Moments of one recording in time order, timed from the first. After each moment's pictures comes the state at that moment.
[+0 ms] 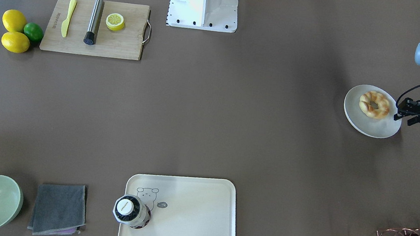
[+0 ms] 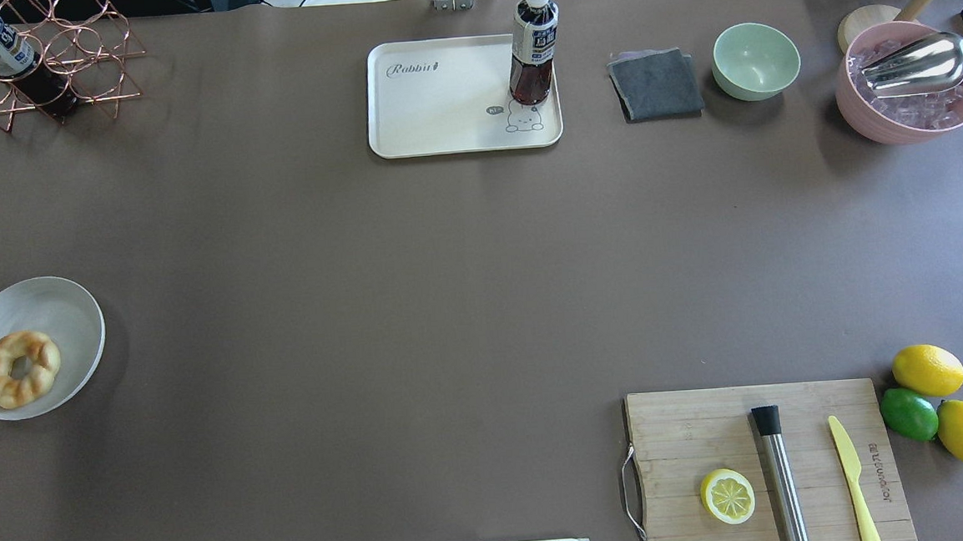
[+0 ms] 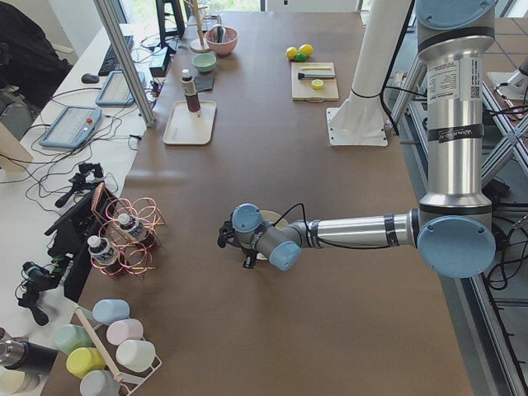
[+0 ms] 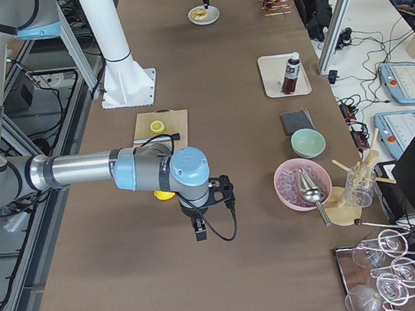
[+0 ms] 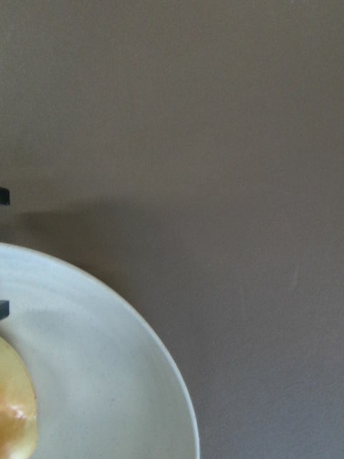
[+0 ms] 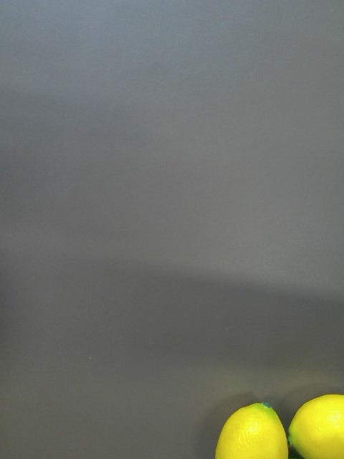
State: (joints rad) left arm -1.09 -1.48 -1.45 -2.31 -2.34 -0.47; right arm 1.62 -1.88 1.91 -1.72 2.34 -0.29
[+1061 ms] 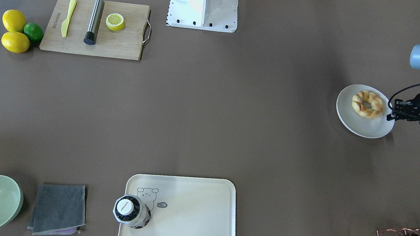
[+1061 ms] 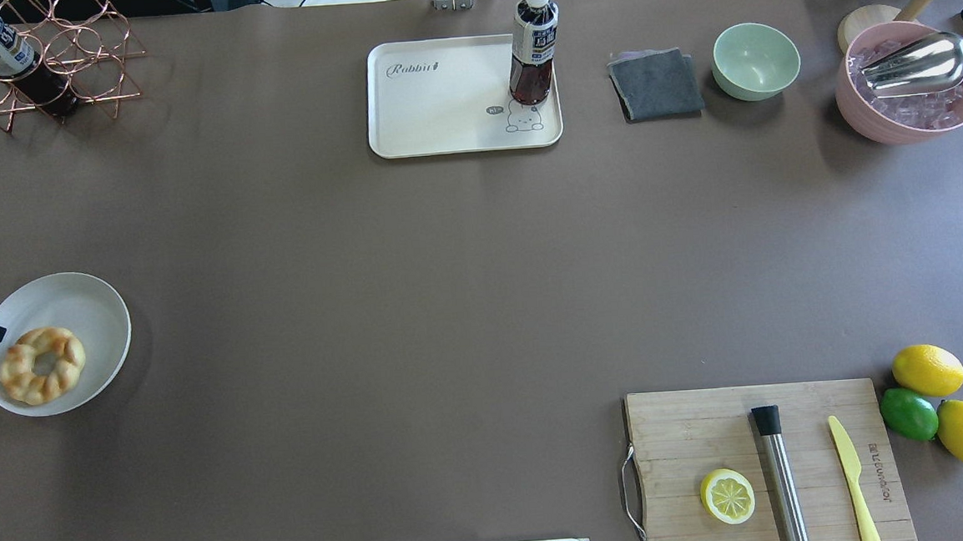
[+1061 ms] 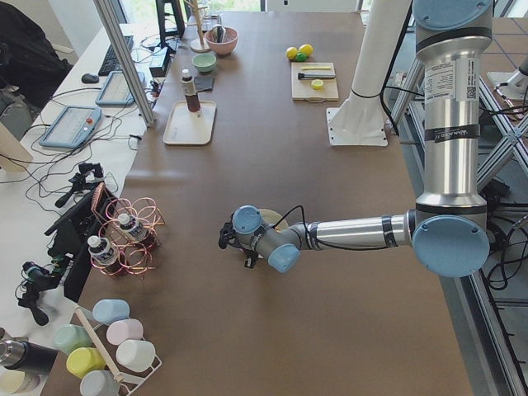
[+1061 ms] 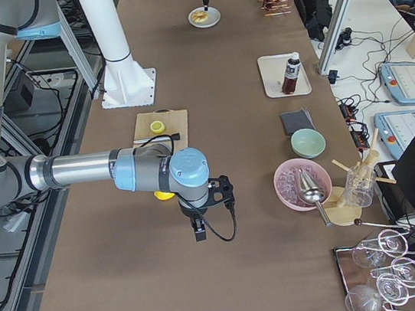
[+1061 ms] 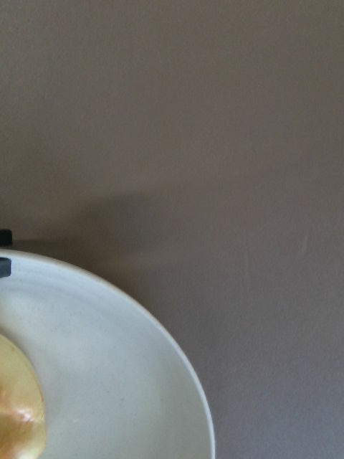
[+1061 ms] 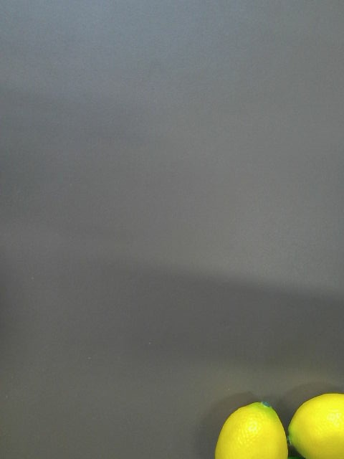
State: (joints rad) left arm -1.09 -1.51 -1.42 -2.33 -2.44 -0.52; right arm 1.62 -1.88 1.91 -1.72 2.35 -0.29
